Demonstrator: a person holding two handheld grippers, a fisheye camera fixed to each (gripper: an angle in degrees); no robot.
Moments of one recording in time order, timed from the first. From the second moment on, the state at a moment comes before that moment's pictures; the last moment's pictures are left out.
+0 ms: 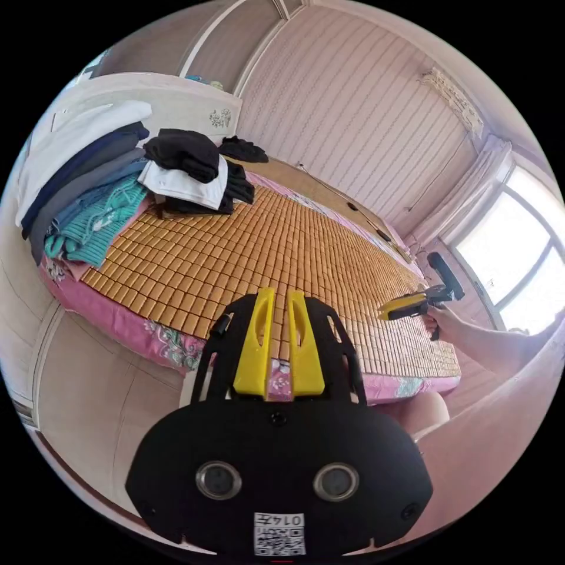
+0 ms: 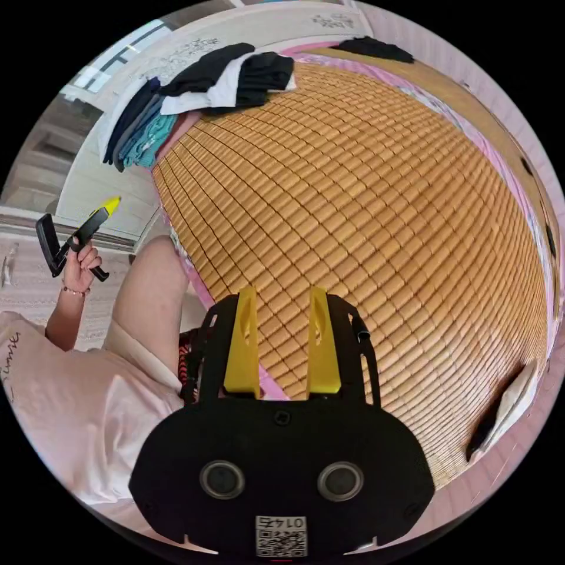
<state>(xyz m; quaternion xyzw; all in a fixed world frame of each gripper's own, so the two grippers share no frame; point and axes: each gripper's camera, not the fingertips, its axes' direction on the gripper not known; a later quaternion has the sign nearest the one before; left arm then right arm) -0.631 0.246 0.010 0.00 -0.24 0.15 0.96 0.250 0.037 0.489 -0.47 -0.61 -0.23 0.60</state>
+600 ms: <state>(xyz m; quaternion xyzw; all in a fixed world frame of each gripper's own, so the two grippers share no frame) -0.421 0.304 0.306 -0.19 -0.03 0.45 0.87 0.687 0.233 0.452 -0.52 -0.31 0.13 0.79</state>
